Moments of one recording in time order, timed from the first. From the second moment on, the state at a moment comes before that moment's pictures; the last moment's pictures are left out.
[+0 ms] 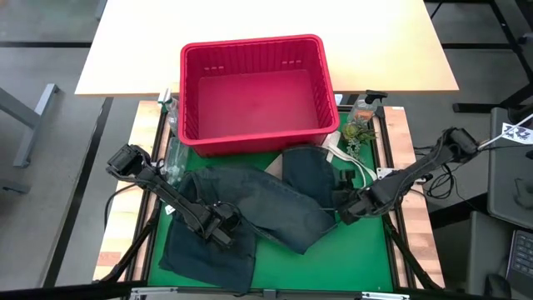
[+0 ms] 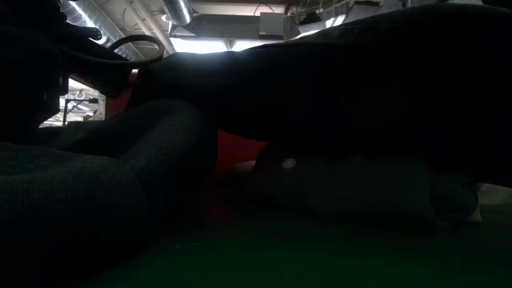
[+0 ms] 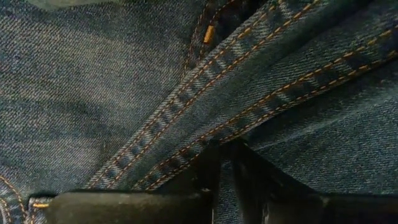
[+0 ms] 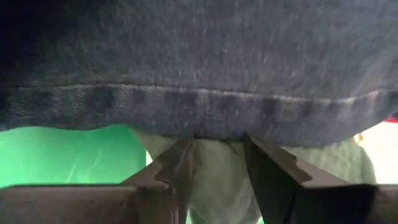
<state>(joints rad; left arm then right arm) -0.57 1.81 1.11 -0.90 -0.10 -1.26 0.48 1.25 0.66 -0.81 0.48 0.33</state>
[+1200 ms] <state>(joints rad) -0.57 1.81 1.11 -0.89 -0.12 -1.27 0.48 1.21 0.66 -0.55 0.36 0.57</state>
